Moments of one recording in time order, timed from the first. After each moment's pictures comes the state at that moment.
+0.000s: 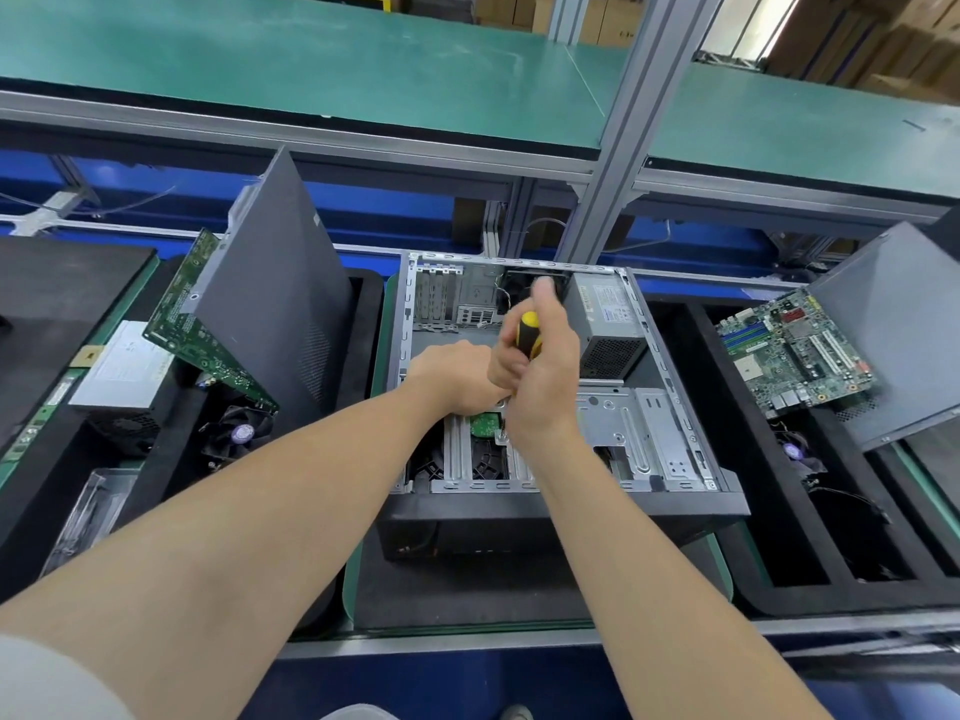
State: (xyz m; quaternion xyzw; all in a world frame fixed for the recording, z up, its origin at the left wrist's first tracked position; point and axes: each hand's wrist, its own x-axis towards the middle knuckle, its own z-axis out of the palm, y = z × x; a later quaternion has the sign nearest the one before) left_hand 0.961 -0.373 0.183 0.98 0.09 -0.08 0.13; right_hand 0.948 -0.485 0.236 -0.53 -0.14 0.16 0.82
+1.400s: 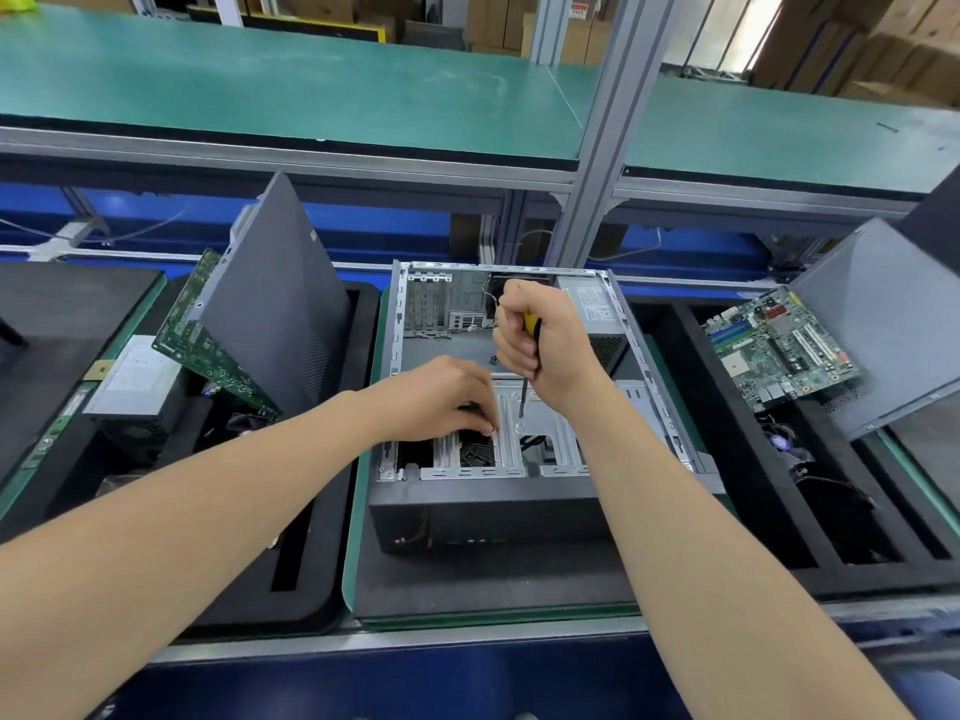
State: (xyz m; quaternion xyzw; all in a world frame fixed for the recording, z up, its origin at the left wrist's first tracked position) left_hand 0.898 -0.365 0.213 0.95 -0.20 -0.01 0.25; right_hand 0.983 -0.517 0.263 -0.56 -0.26 0.28 0.74
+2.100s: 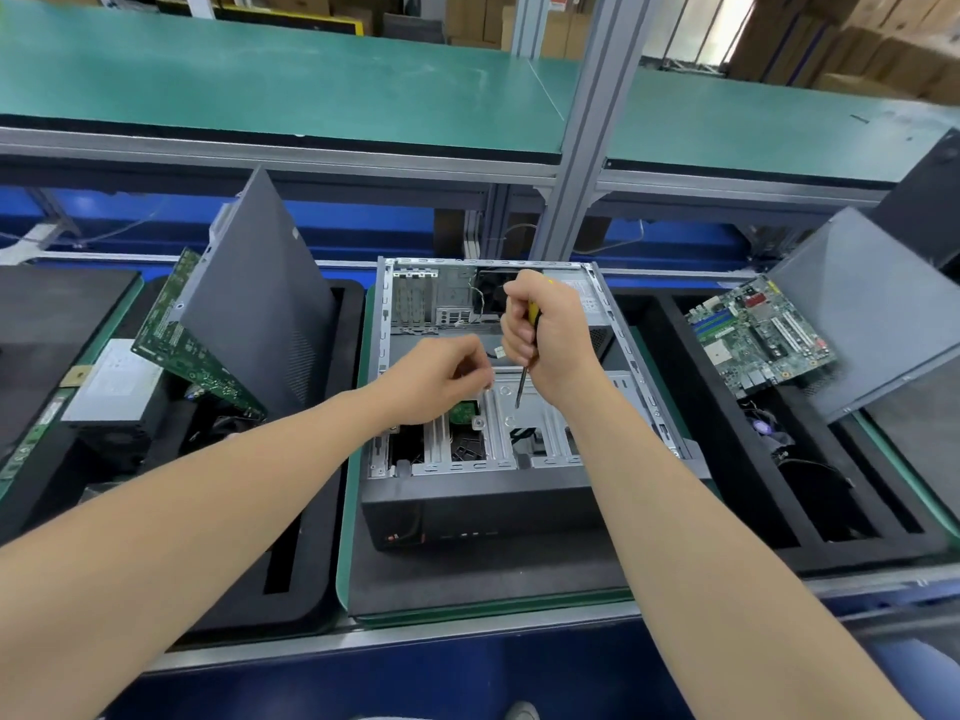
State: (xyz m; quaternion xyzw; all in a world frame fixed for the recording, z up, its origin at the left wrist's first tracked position) left_hand 0.912 -0.373 0.207 0.92 -0.05 0.04 0.38; right_hand 0.985 -0.525 0.261 -0.58 -0.18 0.22 0.76
